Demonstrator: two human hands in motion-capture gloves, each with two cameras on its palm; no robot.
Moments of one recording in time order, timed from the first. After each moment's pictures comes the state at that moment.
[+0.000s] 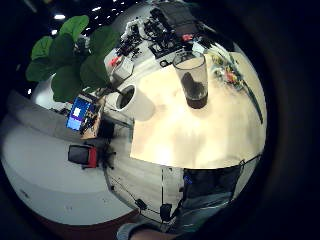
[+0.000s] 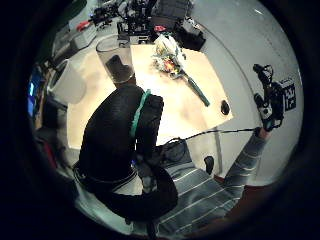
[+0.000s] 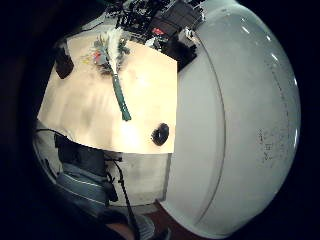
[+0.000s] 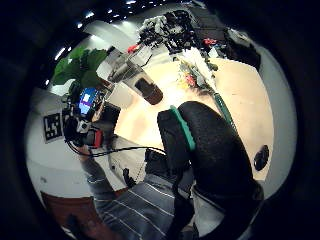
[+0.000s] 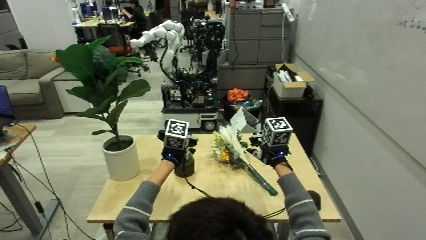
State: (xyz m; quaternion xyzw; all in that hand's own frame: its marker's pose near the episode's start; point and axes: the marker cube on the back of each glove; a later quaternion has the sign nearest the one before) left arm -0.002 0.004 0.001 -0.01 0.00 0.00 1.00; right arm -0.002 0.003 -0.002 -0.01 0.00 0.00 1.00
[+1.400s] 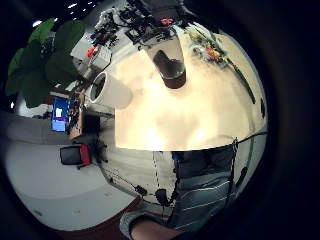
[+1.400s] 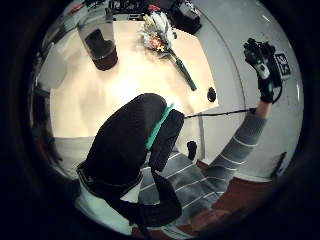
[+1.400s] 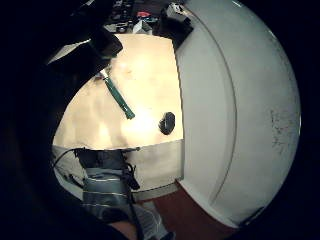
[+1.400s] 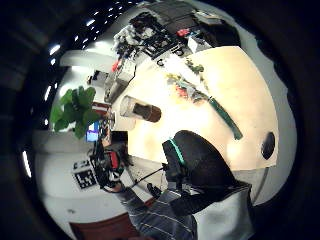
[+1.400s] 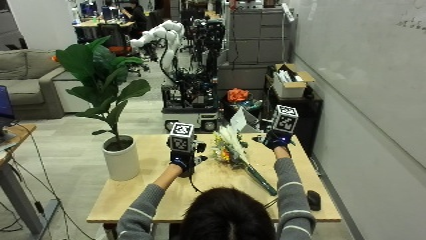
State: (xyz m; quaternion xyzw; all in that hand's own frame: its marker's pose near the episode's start) left arm 0.045 0.018 0.016 -0.12 0.10 0.04 0.99; right arm 0.051 -0.062 -0.007 -0.07 -0.07 0.16 0.98
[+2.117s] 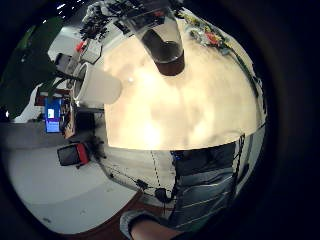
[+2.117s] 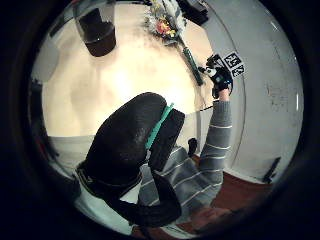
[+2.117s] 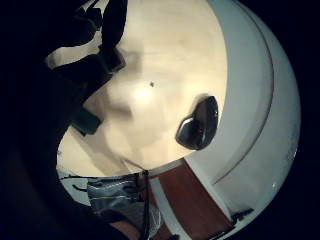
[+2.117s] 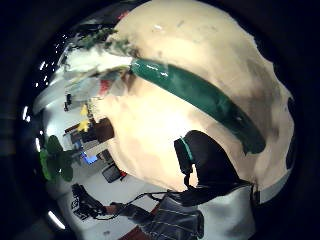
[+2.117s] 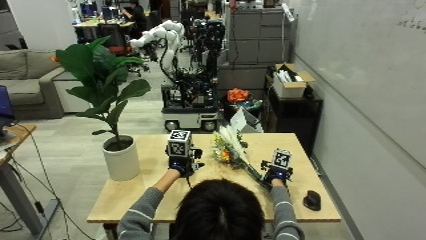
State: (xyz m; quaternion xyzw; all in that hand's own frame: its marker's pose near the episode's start) left arm 0.043 0.022 0.073 -0.19 0.12 0.04 0.97; right arm 0.091 -0.027 0.219 -0.21 -0.04 0.29 0.93
